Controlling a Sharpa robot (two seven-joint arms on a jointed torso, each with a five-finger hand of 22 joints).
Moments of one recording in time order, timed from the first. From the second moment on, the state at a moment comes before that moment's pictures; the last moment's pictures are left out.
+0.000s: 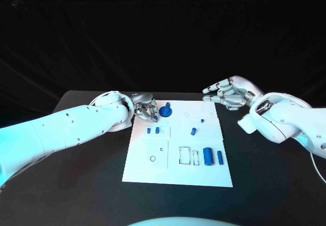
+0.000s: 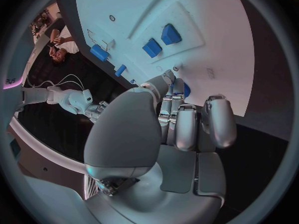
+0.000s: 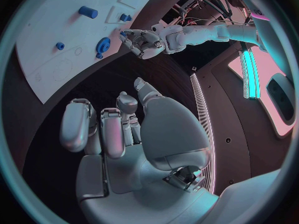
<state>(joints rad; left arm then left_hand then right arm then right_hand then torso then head) 1.22 -0.65 -0.01 1.23 -1.35 -0.09 -0.05 1.46 -0.14 0.46 0.02 0.06 1.16 0.12 0.13 0.13 1.25 0.05 0.17 0.11 1.47 -0.02 1.36 1.23 0.08 1.46 0.08 1.29 1.31 1.28 -0.92 -0.02 1.58 -0.85 -0.36 0.07 1.28 0.00 0.12 0.03 0.23 0.95 0.15 0.08 0.08 1.23 0.07 1.05 1.09 1.46 -0.02 1.43 1.31 0.08 1.38 0.09 1.33 1.11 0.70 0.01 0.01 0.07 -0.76</state>
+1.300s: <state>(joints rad) 1.22 -0.63 -0.01 1.21 -1.36 -0.04 -0.07 1.46 -0.14 0.47 0.01 0.06 1.16 0.12 0.13 0.13 1.26 0.05 0.17 0.12 1.47 -0.02 1.36 1.23 0.08 1.46 0.08 1.29 1.31 1.28 -0.92 -0.02 1.59 -0.85 -0.36 0.07 1.28 0.00 0.12 0.04 0.23 0.95 0.15 0.08 0.08 1.23 0.07 1.05 1.09 1.46 -0.02 1.43 1.31 0.08 1.38 0.09 1.33 1.11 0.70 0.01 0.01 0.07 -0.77</state>
